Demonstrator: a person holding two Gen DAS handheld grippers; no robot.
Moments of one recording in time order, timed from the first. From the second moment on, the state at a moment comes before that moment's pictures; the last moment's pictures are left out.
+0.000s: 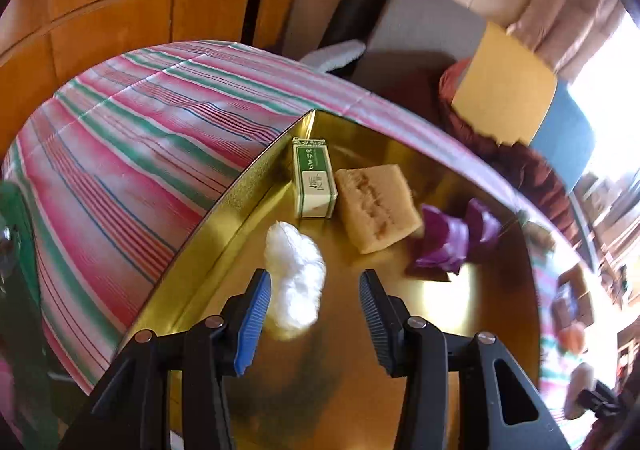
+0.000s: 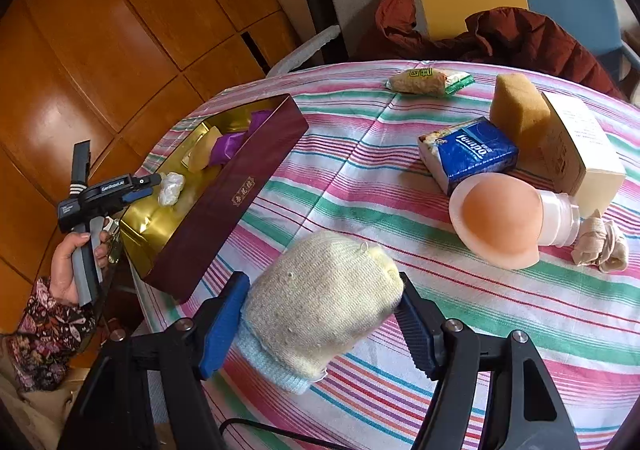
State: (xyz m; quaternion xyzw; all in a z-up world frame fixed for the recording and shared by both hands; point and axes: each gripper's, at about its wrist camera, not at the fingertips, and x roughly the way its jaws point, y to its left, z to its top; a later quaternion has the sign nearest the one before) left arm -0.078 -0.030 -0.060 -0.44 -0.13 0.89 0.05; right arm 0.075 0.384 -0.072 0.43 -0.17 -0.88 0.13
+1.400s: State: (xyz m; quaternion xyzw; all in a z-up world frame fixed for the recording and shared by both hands) left arm -0.080 -0.085 -0.020 -0.43 -0.28 0.86 0.00; right arm -0.111 0.154 -0.049 0.47 -0.15 -0.86 0.13
